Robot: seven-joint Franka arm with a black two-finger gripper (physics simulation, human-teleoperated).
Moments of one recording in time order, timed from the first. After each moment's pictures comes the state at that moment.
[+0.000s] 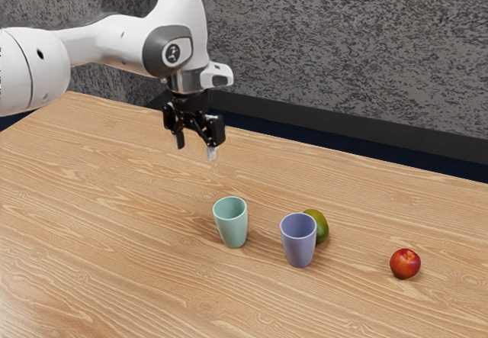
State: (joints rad) arm -0.22 0.28 0.13 -1.58 -0.03 1.74 0.01
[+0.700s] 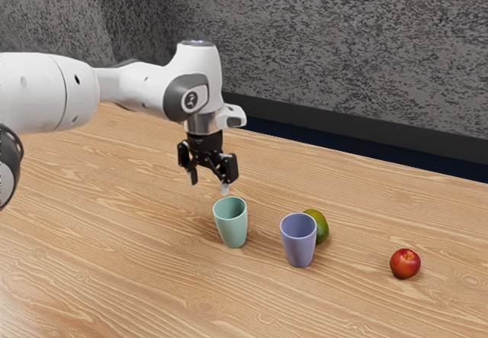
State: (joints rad) arm -0.24 0.36 0.13 -1.69 -0.07 1.91 -0.03
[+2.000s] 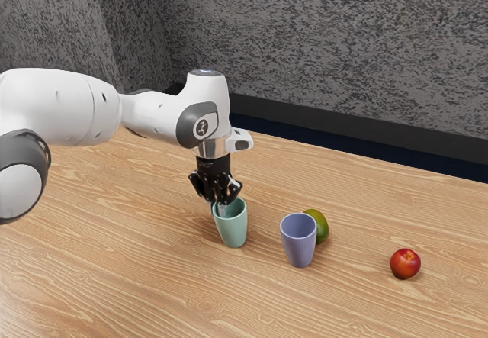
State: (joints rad) arm -0.24 0.47 0.13 -1.71 -0.11 2.02 -0.07
